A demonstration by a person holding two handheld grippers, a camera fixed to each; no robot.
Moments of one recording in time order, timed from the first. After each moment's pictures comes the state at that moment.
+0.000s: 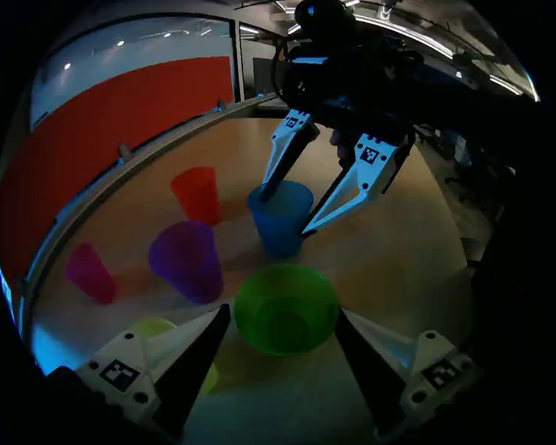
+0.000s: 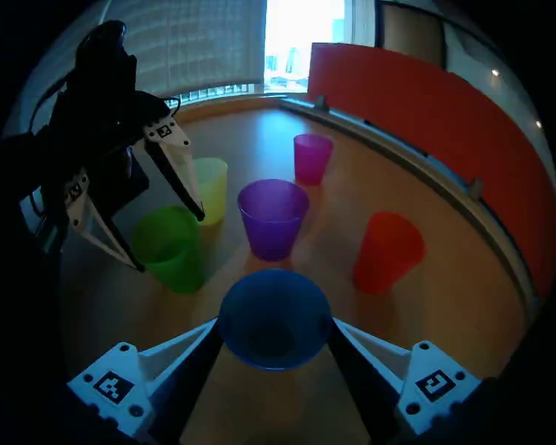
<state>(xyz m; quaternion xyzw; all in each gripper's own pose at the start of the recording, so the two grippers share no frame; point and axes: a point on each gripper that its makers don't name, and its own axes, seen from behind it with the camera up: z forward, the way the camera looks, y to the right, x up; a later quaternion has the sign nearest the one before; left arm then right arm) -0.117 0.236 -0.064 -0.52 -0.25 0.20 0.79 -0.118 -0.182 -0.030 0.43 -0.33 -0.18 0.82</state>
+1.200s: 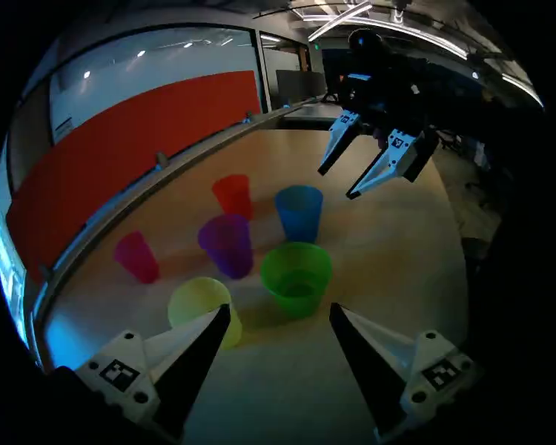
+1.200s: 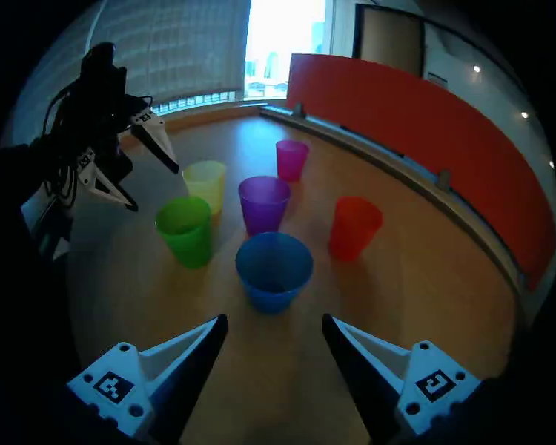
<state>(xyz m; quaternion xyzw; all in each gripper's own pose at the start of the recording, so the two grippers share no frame) -0.080 0.165 -0.085 -0.46 -0.22 0.20 0.84 -0.090 -0.131 -0.071 0.38 -0.31 -0.16 0.86</state>
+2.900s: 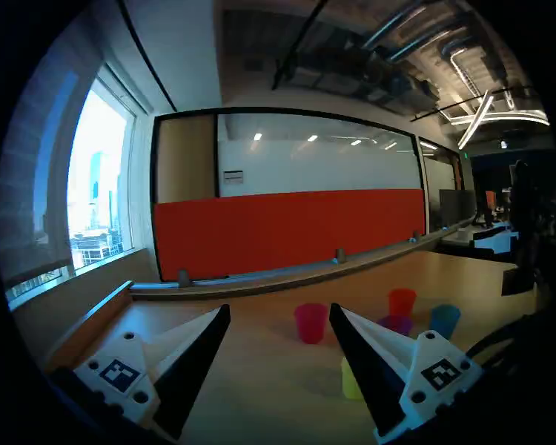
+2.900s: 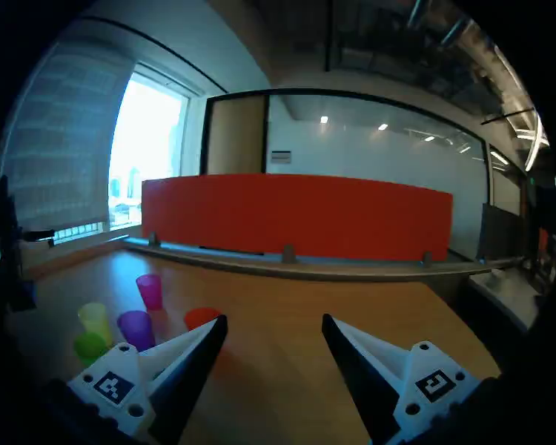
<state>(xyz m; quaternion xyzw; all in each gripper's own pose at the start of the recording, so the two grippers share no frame) 0.038 0.002 -0.020 -0.12 0.01 0.01 0.99 0.024 -0.030 0.003 0.07 -0.06 0.00 1.00</state>
